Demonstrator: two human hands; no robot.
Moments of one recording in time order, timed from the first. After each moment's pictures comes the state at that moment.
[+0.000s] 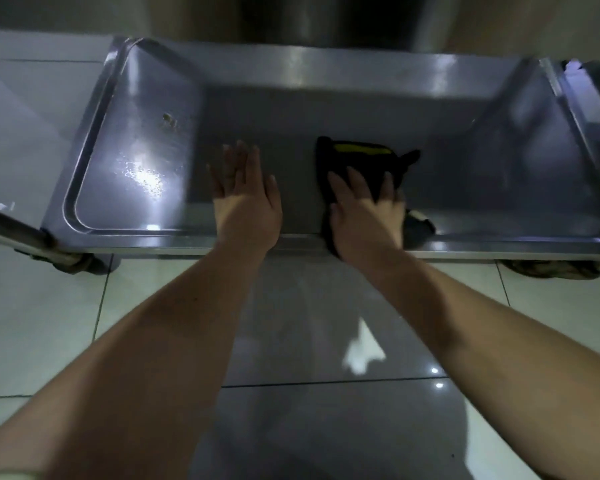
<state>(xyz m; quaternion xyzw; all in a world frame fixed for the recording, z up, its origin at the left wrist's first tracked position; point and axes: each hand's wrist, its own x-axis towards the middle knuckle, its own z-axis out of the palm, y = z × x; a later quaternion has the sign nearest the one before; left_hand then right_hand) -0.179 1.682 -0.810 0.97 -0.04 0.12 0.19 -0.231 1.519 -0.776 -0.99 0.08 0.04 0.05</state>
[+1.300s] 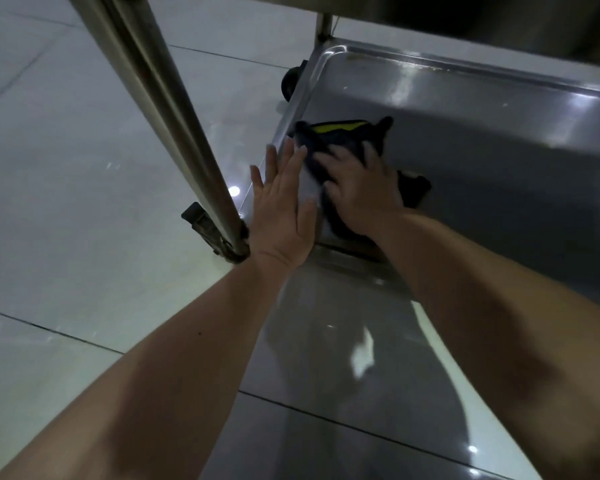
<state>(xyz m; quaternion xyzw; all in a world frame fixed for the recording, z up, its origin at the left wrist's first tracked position) -0.174 1.891 -0.803 0.91 -0.03 0.20 0.36 -0.109 1.757 -0.780 -0.98 -0.19 0.04 0.07</state>
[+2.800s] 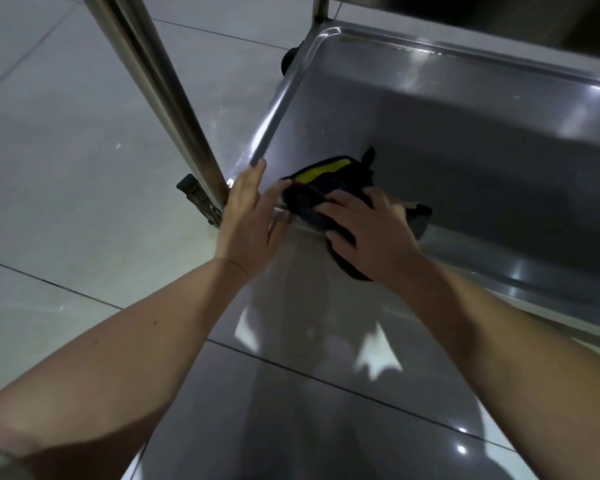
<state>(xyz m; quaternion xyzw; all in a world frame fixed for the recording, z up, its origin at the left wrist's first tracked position) -0.231 1.911 -0.813 0.95 -0.07 0.19 0.23 -0.199 1.695 -0.786 -0.94 -0.32 -0.02 0.08</state>
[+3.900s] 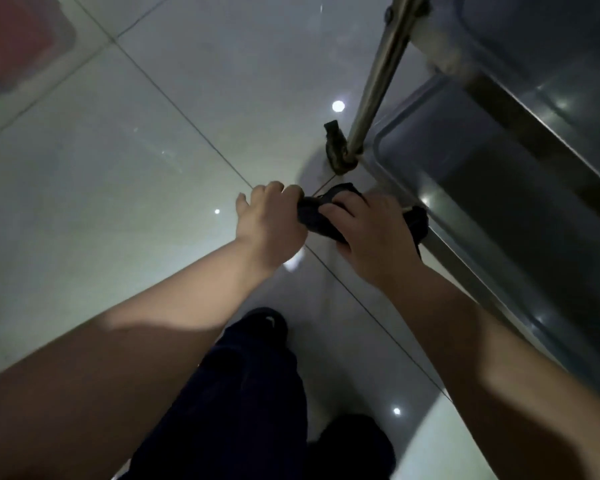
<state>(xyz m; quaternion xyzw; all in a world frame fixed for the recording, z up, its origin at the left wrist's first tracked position) -0.418 1.909 -0.585 0.93 0.32 -0.13 0.14 -0.327 1.765 -0.602 -0.82 -0.56 0.02 0.08</state>
